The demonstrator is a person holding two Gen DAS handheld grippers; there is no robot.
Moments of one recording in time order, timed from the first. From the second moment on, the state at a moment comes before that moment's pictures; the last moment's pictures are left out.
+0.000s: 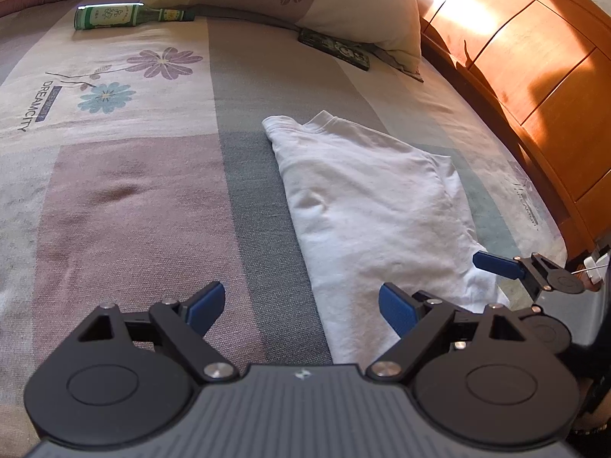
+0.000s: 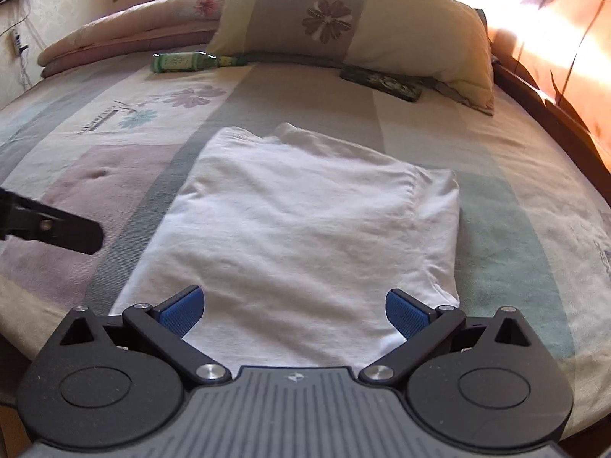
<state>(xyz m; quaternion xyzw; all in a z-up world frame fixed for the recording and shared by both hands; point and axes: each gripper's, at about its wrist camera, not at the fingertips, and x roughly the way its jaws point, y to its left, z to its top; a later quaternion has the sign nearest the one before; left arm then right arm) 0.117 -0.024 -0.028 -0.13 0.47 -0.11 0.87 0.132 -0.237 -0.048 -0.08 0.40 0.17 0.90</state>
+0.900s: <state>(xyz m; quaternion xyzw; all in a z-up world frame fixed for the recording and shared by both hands) 0.149 -0.014 -0.044 -0.26 0.44 -0.16 0.85 0.184 -0.333 -0.045 0.23 0.39 0.23 0.86</state>
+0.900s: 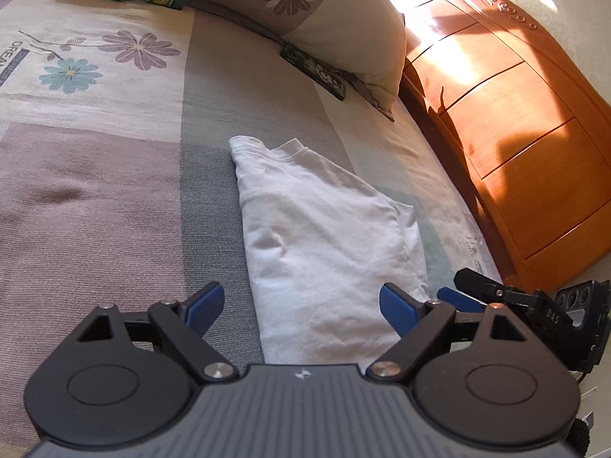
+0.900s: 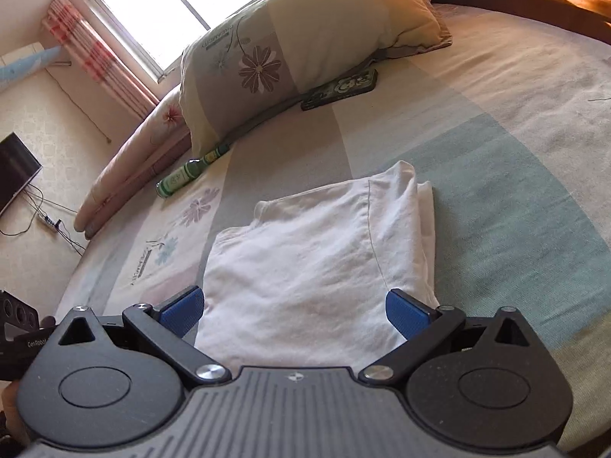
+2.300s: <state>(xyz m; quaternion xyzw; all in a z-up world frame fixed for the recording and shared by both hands) 0.212 -0.014 -0.107 -0.41 0.50 -0.26 0.72 0.263 -0.392 -0.095 0.36 0.50 0.30 0.73</state>
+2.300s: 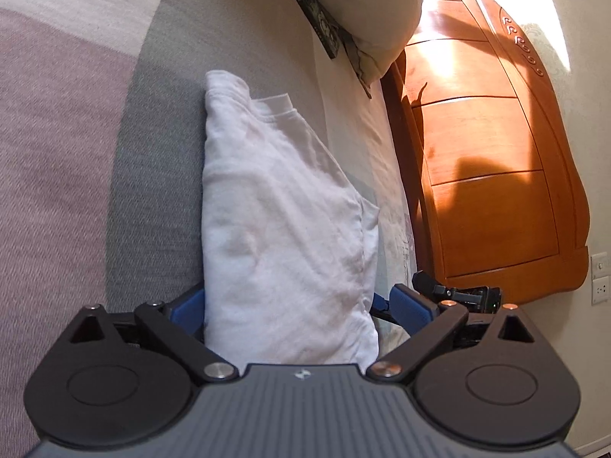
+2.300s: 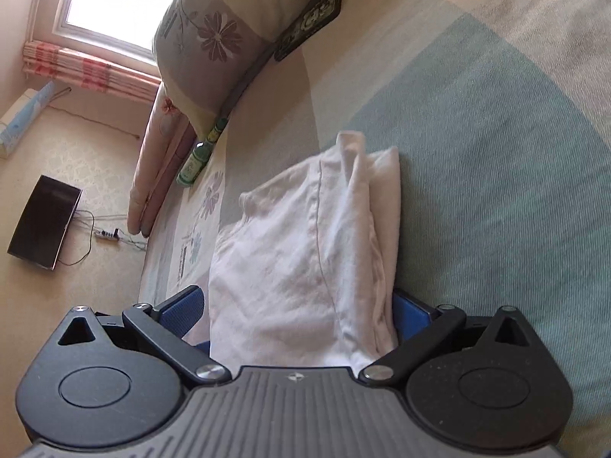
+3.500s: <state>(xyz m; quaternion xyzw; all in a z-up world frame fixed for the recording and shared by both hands) 0.240 -0.033 -0.118 -0.40 0.53 -0.32 0.68 0.267 -0.387 -0.101 0.37 0.47 0.35 0.72</state>
